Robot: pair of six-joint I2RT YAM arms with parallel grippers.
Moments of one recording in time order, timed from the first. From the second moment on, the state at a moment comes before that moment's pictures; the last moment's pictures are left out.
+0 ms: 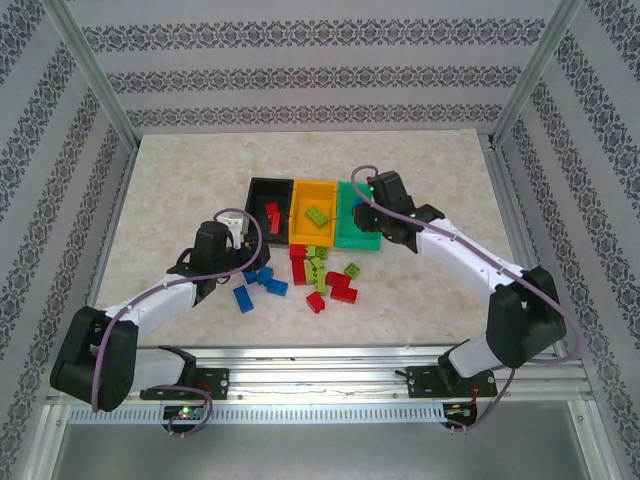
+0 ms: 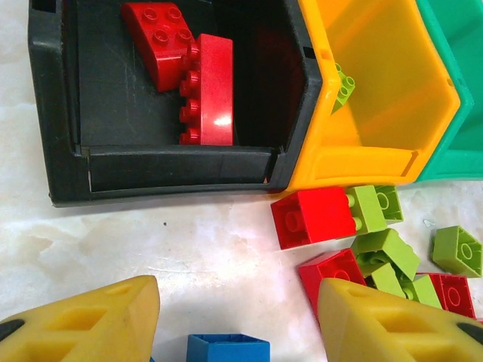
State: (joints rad) left arm -0.29 1.25 0.52 0.07 0.24 -0.37; right arm 0.47 1.49 1.09 -0.43 0.06 0.43
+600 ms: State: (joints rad) left arm -0.29 1.31 0.53 0.07 0.25 -0.37; right arm 0.42 1.58 1.10 -0.40 -0.02 0.35
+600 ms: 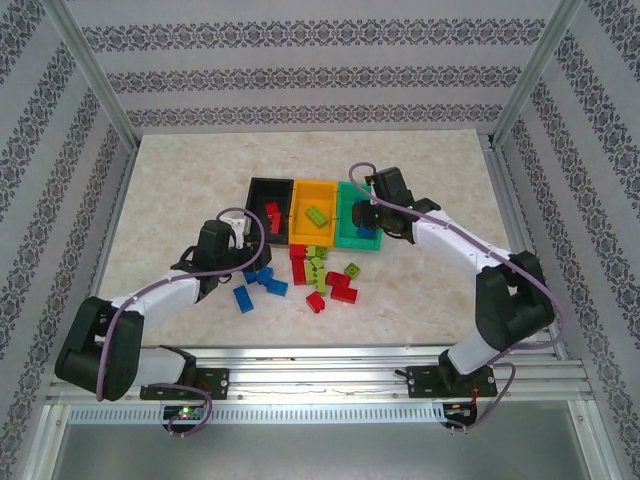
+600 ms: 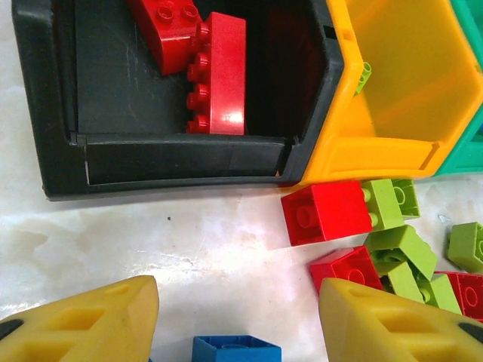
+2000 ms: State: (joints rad) left arm -0.29 1.38 0.56 0.04 0.35 -0.30; right arm 0.74 1.56 0.80 -0.02 -0.11 0.36
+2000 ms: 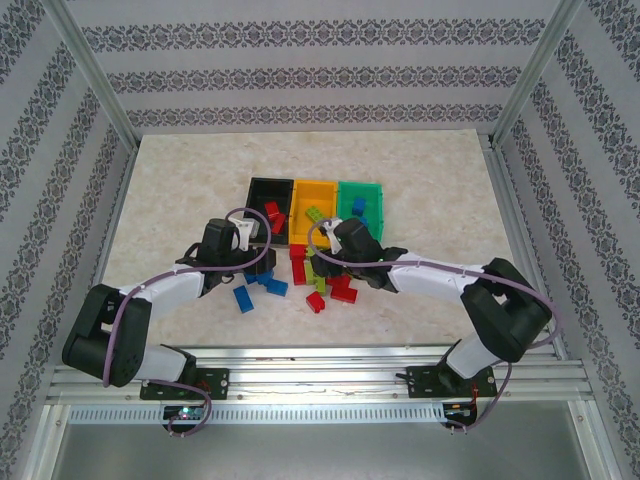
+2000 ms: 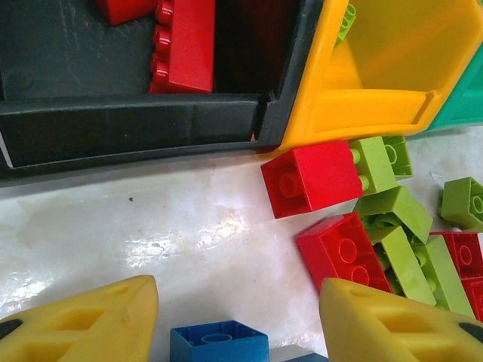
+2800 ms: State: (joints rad) left arm -0.29 1.29 0.56 0.04 0.35 -0.30; right arm 0.87 1.68 0.89 -0.19 -0.01 0.51
